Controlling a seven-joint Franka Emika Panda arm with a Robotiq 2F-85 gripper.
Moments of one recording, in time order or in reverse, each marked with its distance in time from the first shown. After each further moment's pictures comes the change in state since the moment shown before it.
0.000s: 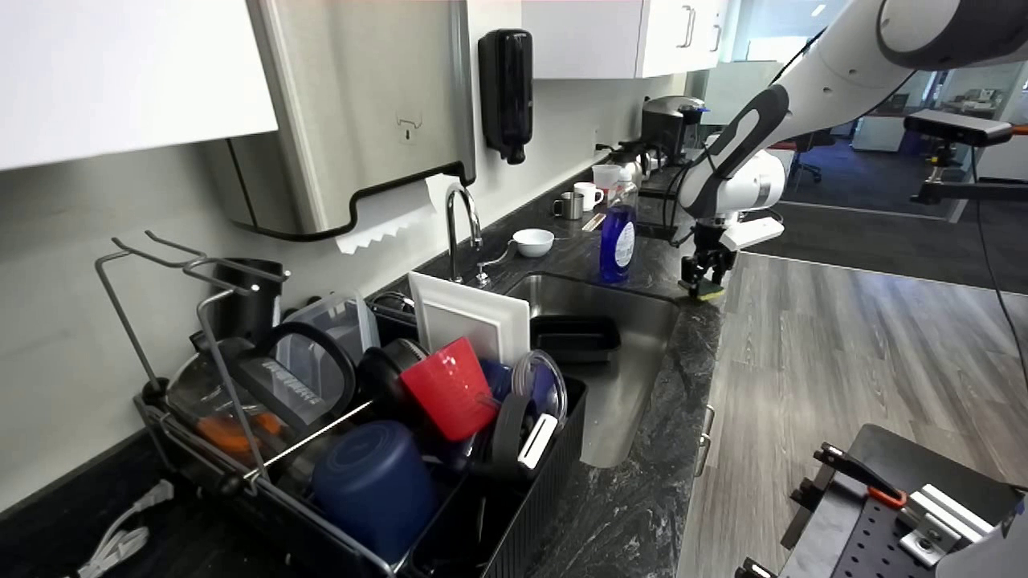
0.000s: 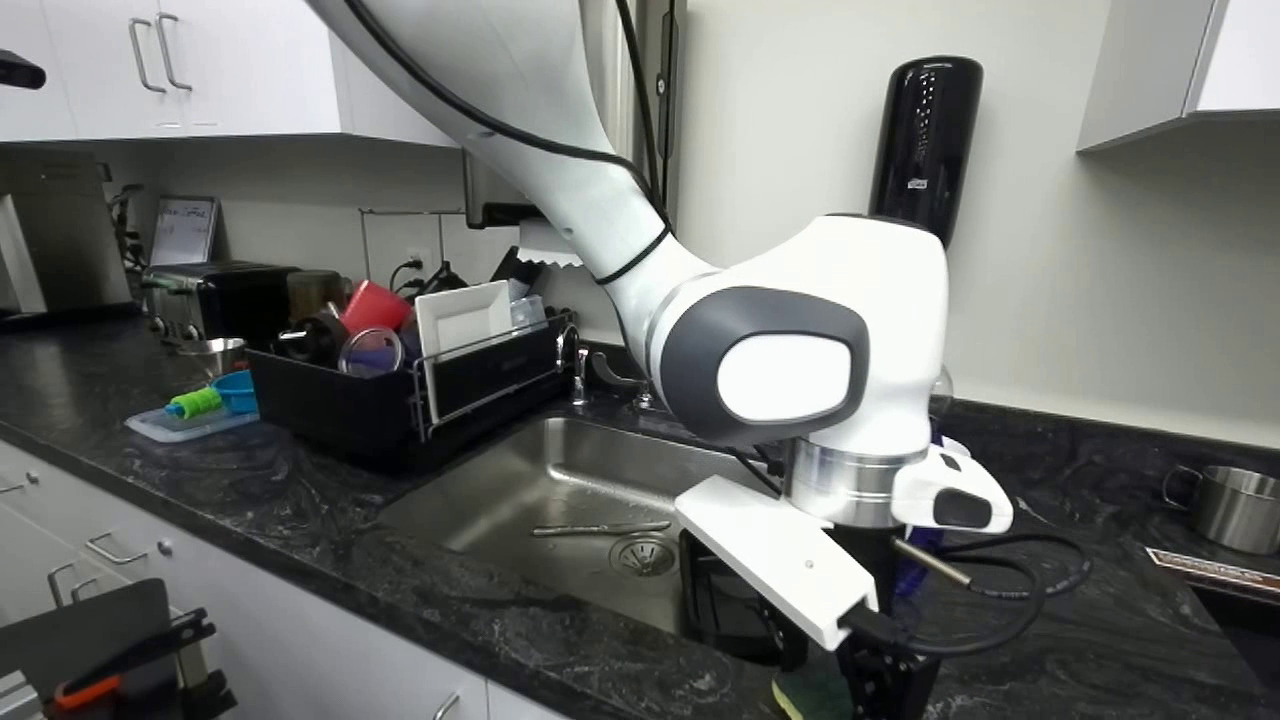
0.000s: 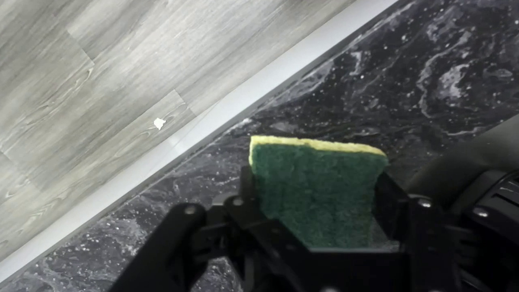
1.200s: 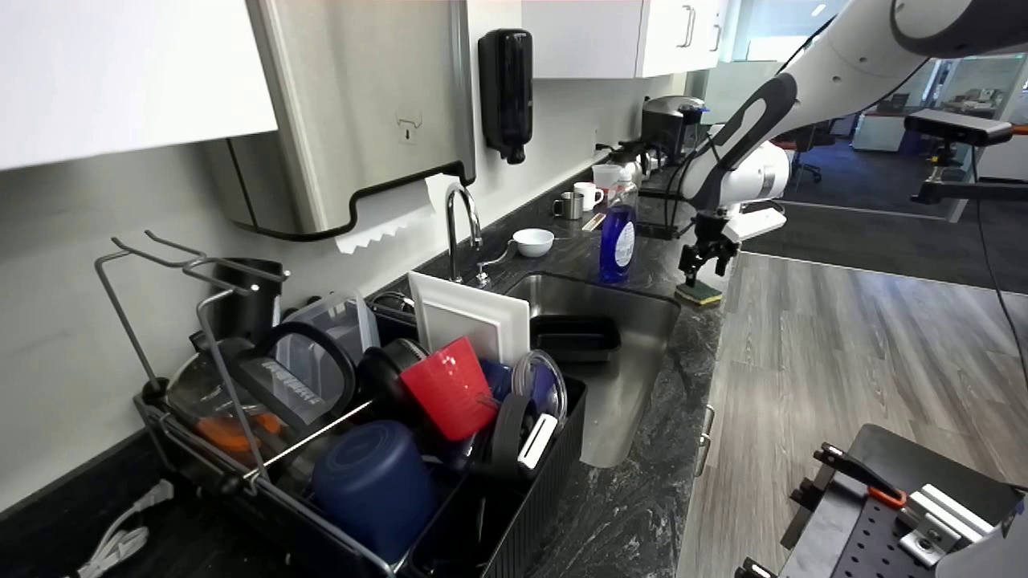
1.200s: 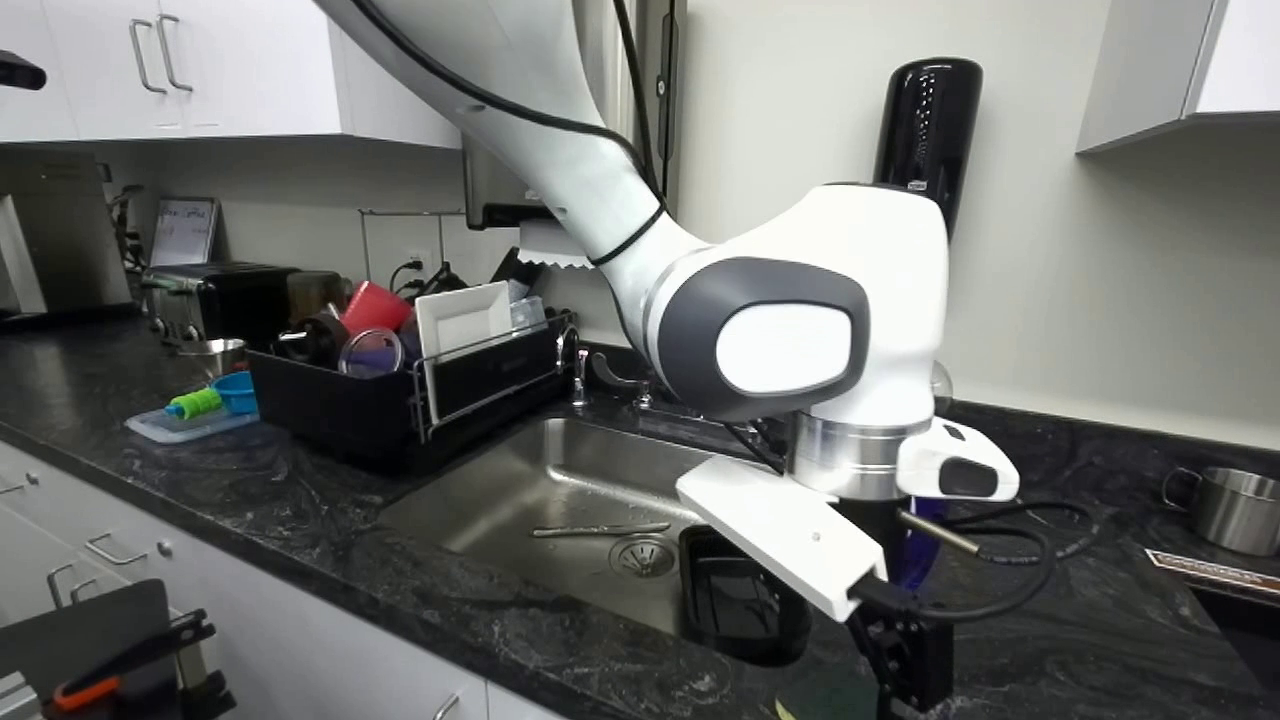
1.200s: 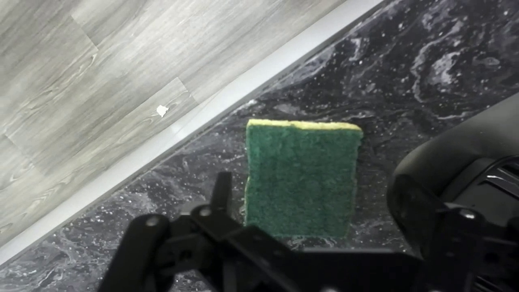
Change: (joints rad) arm -0.007 -0.042 0.008 -0.017 -0.014 0.006 -0.009
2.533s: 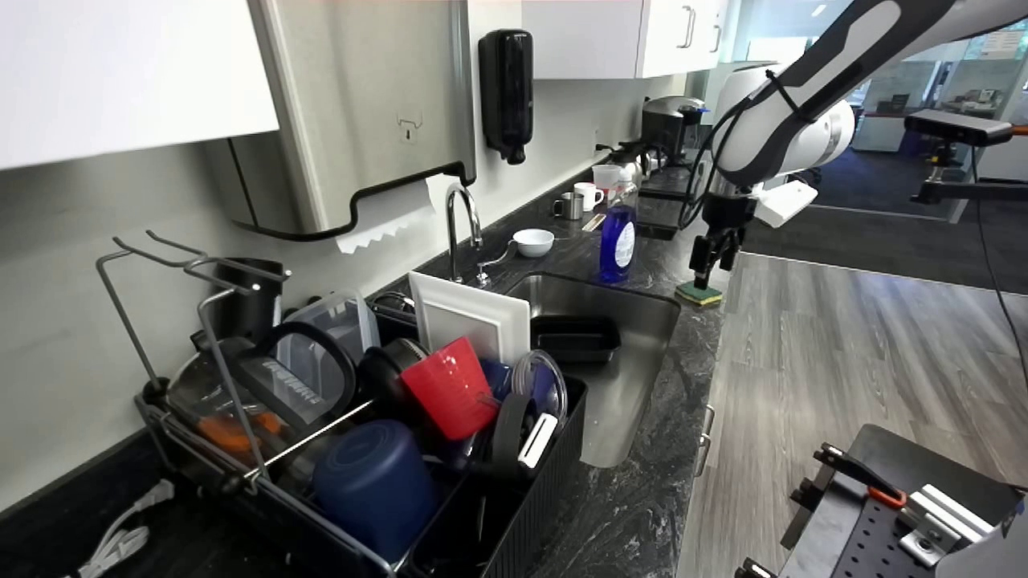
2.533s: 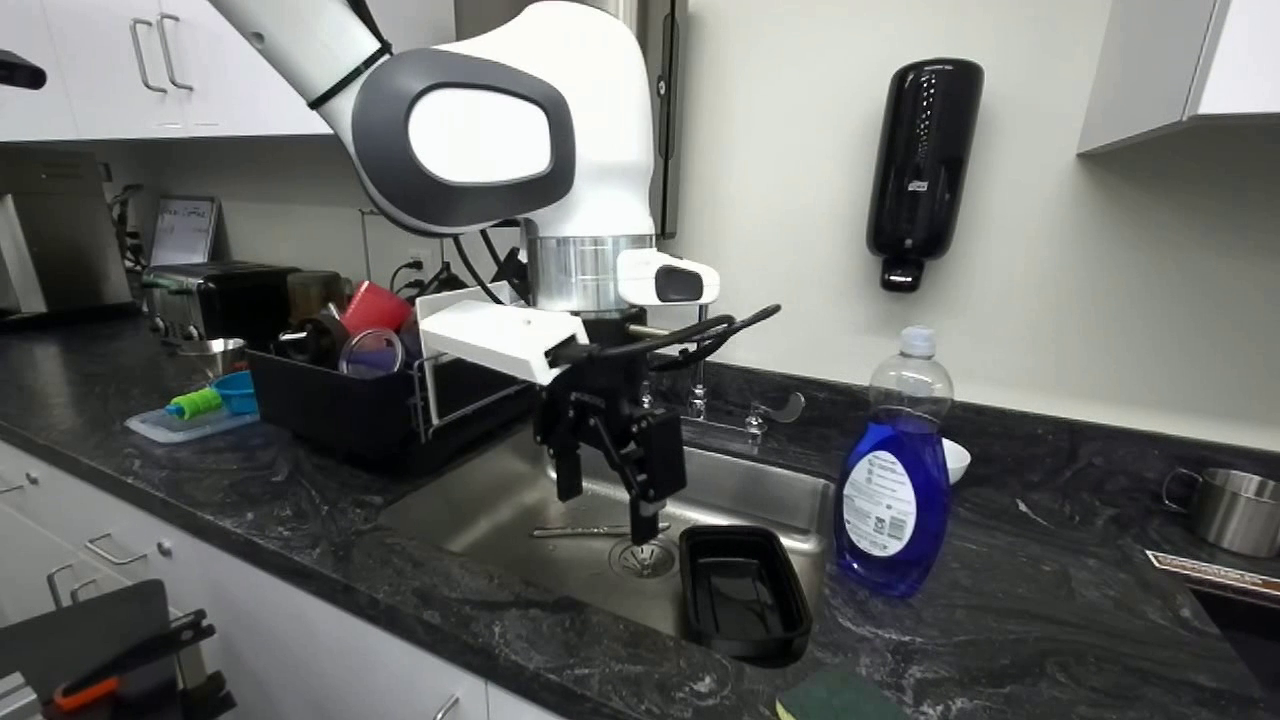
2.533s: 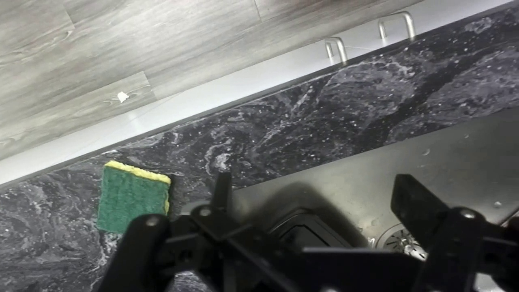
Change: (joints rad) arm 0.214 -0.560 -0.013 -0.538 -0.132 -0.016 0.019
